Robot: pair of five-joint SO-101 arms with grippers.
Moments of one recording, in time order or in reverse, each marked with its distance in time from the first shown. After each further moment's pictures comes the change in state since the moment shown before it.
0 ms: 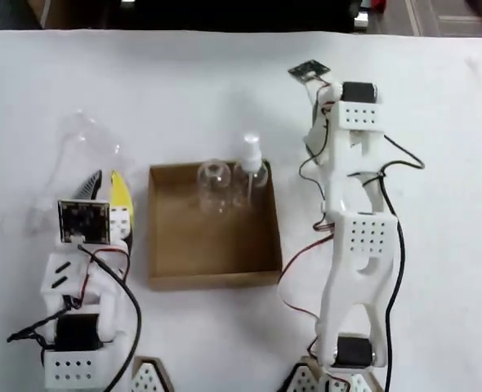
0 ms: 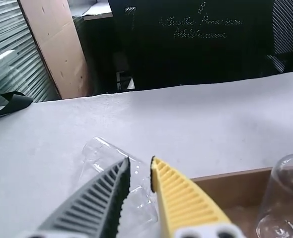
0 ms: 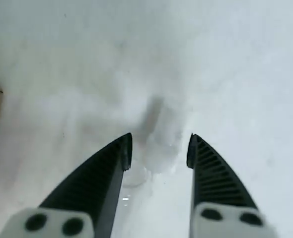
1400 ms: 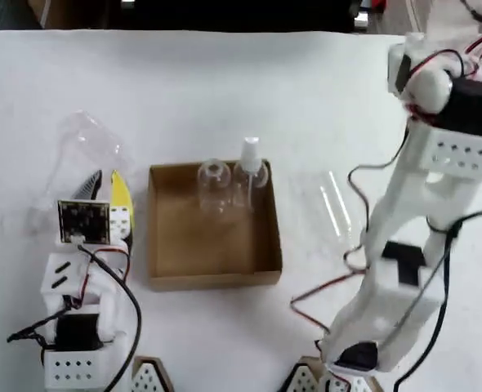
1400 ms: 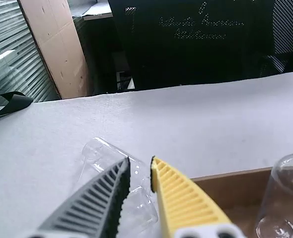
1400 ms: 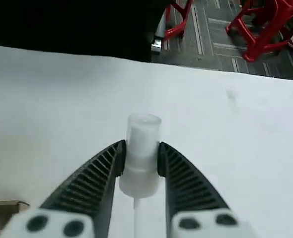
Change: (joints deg) left arm 0.0 0.0 0.0 0.0 0.0; right arm 8.4 -40.0 -9.5 2.7 -19.5
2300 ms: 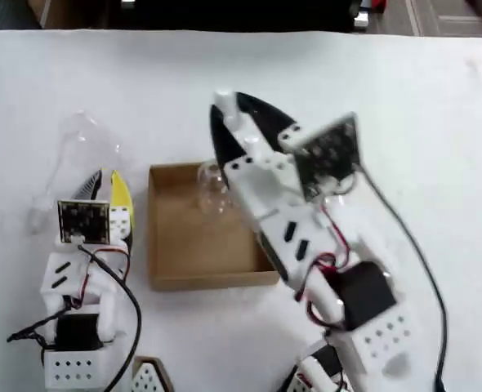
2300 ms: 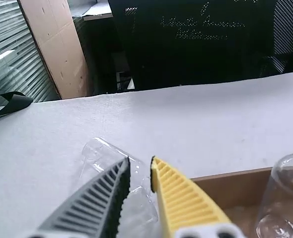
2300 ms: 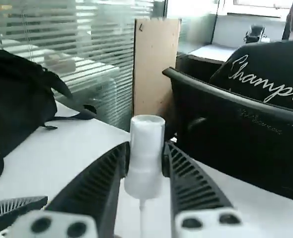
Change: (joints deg) left arm 0.0 0.0 0.0 0.0 0.0; right arm -41.5 -73.1 104.0 -65.4 -9.6
